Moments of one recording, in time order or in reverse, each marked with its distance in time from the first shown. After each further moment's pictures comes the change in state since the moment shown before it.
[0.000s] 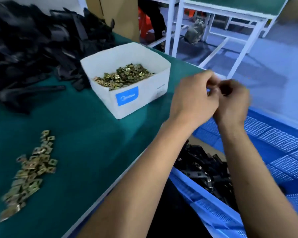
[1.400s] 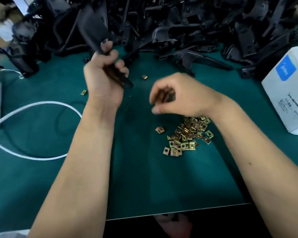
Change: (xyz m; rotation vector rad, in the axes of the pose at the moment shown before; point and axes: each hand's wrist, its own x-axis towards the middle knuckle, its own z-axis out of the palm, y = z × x) left_hand -0.222 -0.122 -0.433 -0.875 1.150 -0.248; right_hand -0.272 -0.248 0.219 0.188 -1.670 -1.093
